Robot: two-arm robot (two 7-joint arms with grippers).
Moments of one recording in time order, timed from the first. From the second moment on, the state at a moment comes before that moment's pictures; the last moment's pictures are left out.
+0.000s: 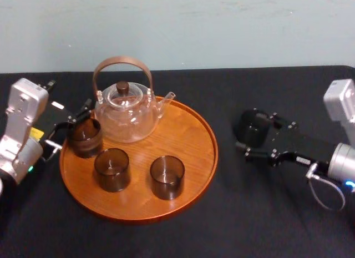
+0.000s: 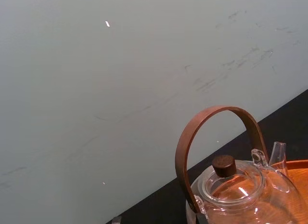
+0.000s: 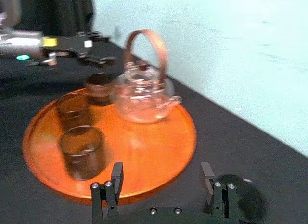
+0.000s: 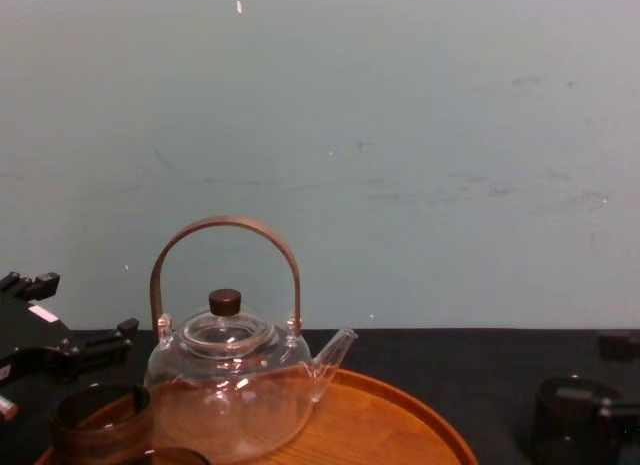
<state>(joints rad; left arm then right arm) -0.20 0.60 0.45 -1.41 -0.25 -0.12 0.03 0.10 0.74 -0.39 -1.65 0.51 0.04 0.55</state>
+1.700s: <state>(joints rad) -0.20 0.60 0.45 -1.41 -0.25 -0.12 0.03 0.15 0.61 -0.31 -1.51 0.48 0.28 0.42</state>
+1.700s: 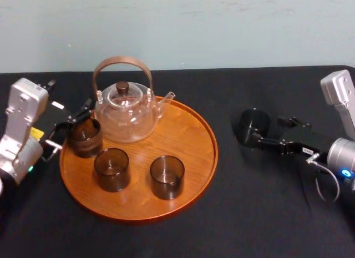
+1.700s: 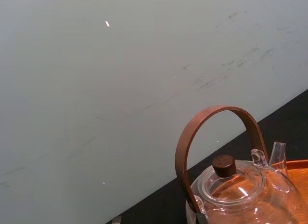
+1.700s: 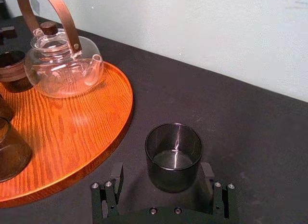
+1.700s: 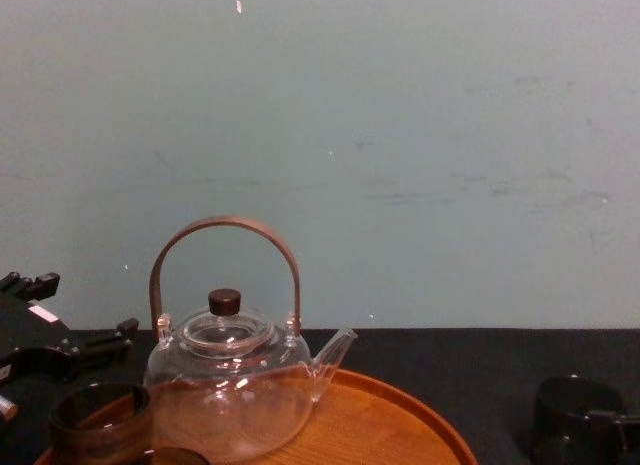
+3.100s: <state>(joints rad) -0.20 0.60 0.45 -1.41 -0.25 -0.12 0.03 0.29 0.51 -0.37 -1.35 0.37 0.30 0.41</state>
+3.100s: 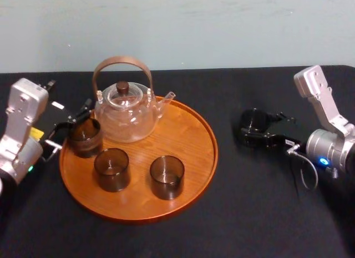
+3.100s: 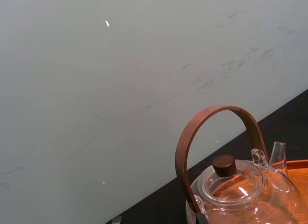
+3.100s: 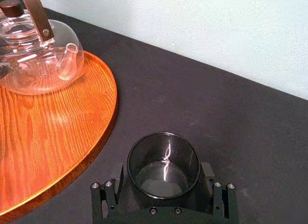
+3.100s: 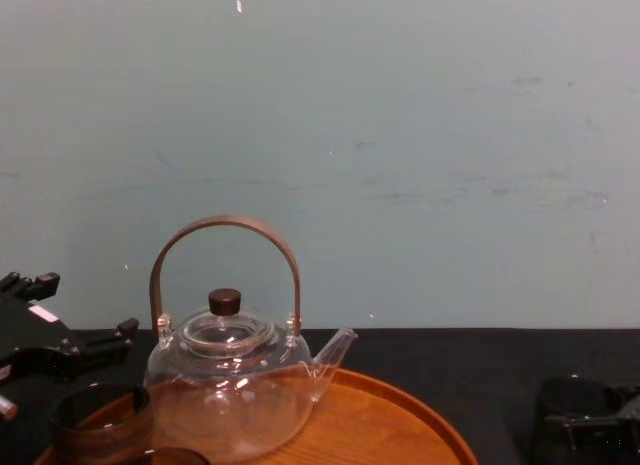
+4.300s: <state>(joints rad) -0.20 0.60 0.45 -1.41 -0.25 -0.12 0.03 0.31 0.49 -0.38 -1.31 0.35 0.30 0.42</state>
